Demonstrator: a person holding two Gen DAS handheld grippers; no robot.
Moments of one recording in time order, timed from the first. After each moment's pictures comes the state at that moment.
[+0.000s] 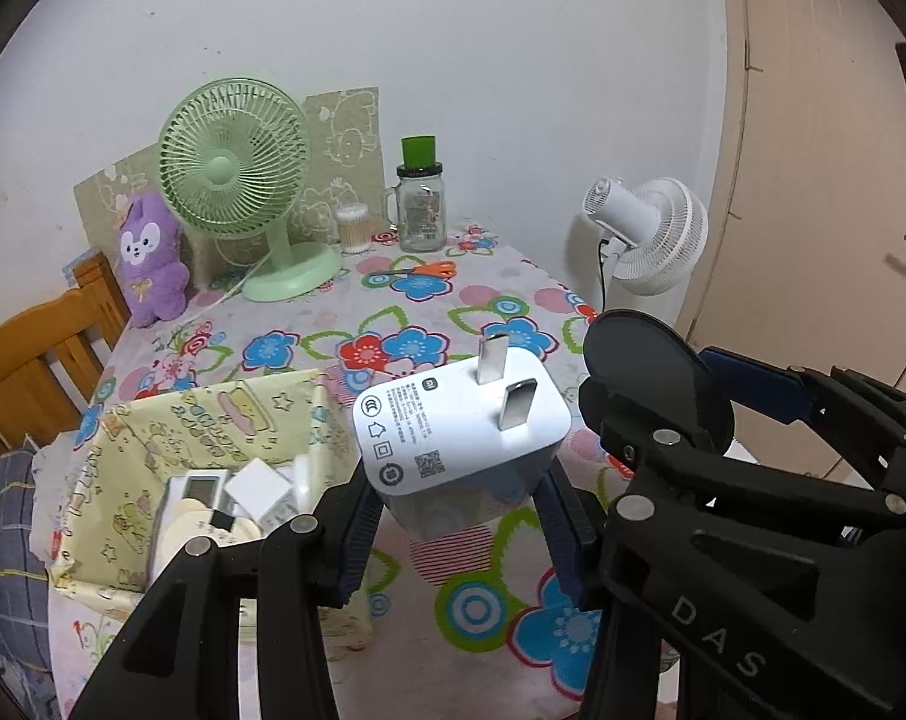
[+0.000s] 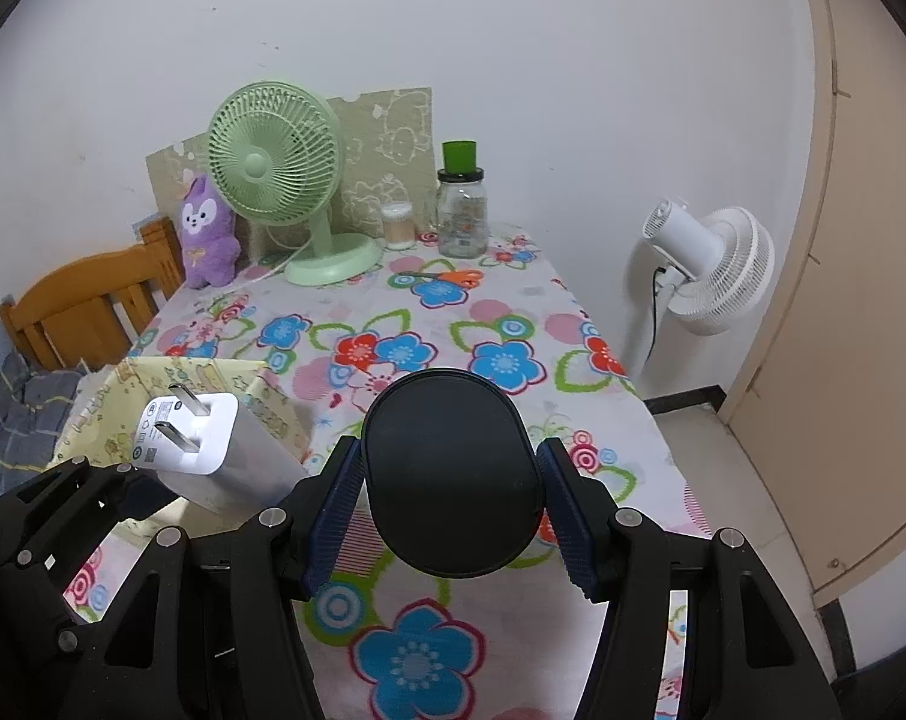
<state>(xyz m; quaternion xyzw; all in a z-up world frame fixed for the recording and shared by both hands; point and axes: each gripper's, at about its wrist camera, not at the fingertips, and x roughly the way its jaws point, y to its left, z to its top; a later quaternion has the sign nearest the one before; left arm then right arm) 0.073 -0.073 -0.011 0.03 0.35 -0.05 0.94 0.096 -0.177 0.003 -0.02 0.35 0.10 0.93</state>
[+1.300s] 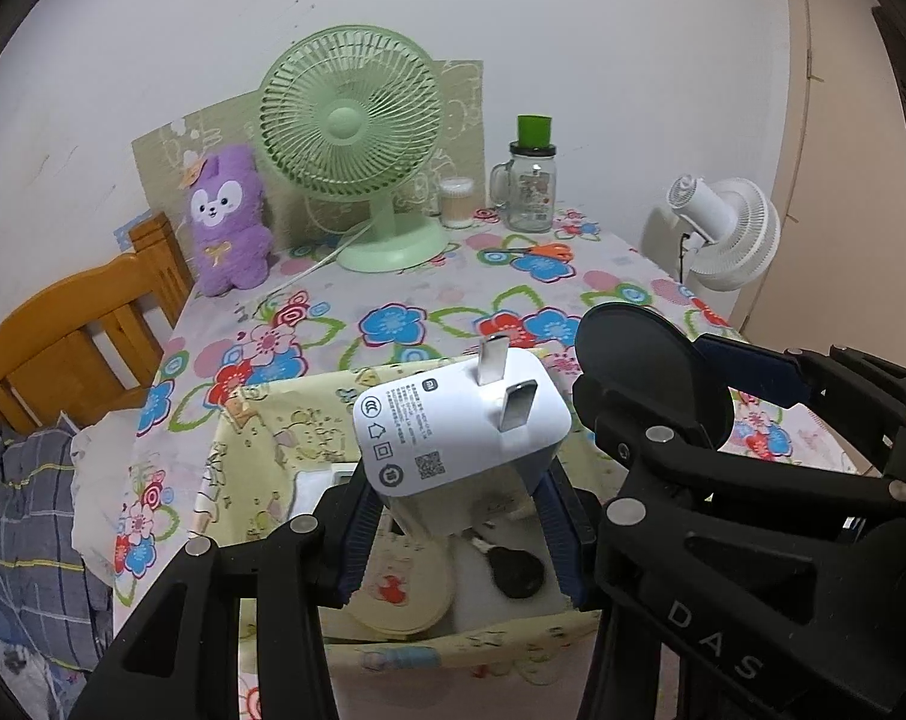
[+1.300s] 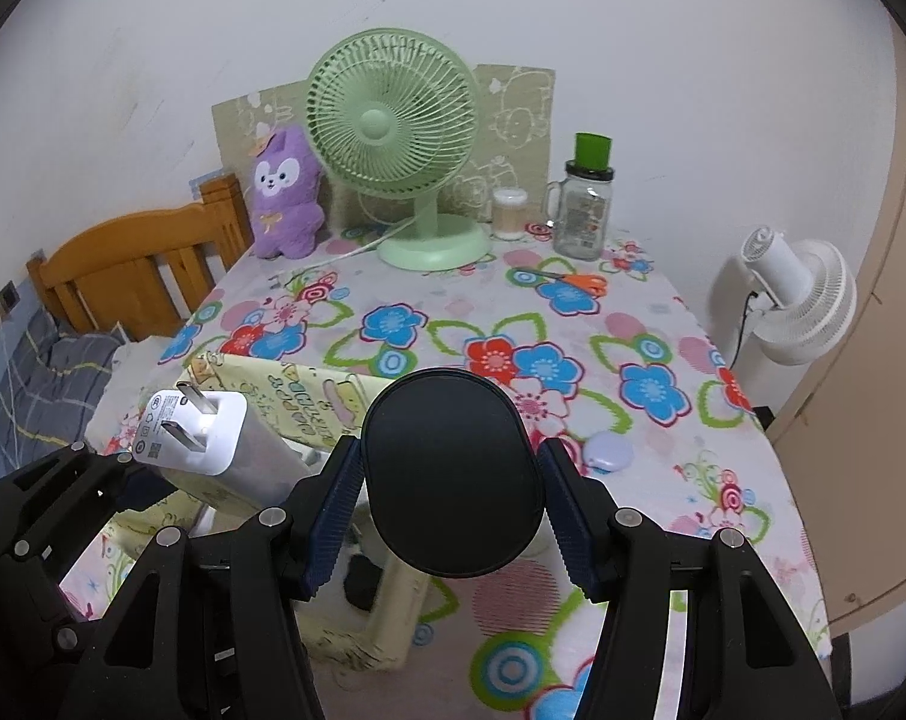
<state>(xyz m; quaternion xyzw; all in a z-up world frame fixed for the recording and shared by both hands) 0.090 0.047 -0.016 0.02 0.37 0.00 0.93 0.123 -0.051 -0.004 -0.05 0.37 0.16 0.91</state>
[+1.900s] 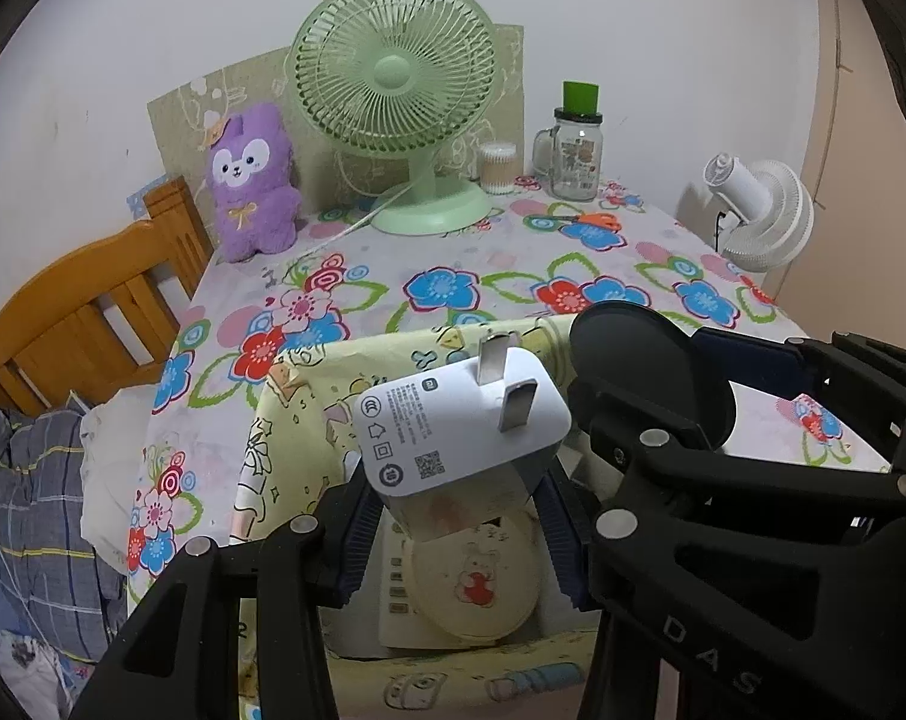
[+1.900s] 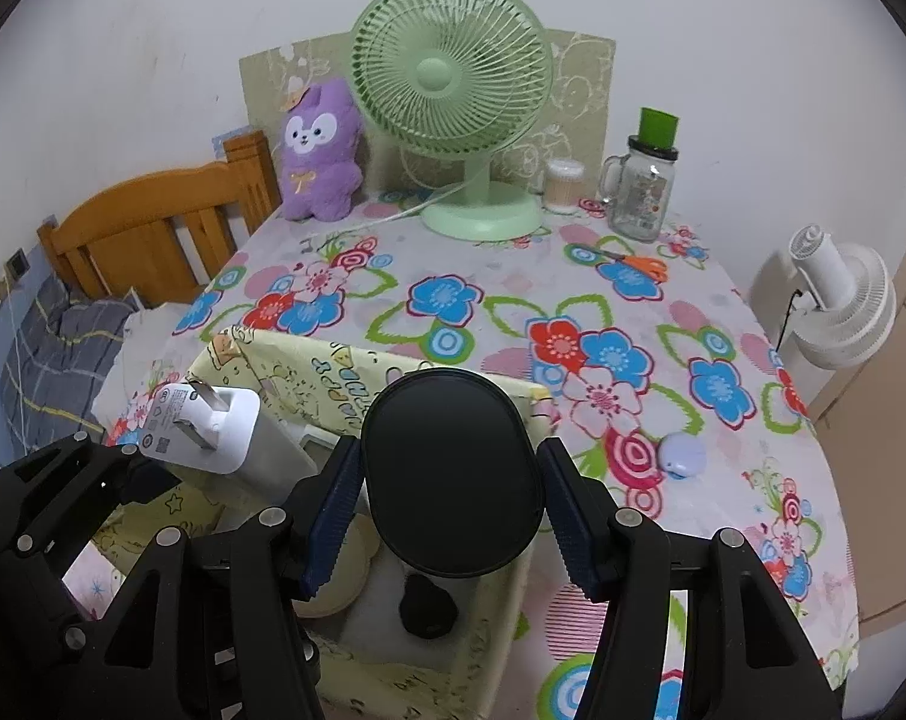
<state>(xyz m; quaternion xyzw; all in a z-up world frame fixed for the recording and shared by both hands) 0.105 0.087 -0.041 0.02 0.40 0.02 0.91 0.143 -0.001 -0.030 -0.07 0.41 0.18 0.89</state>
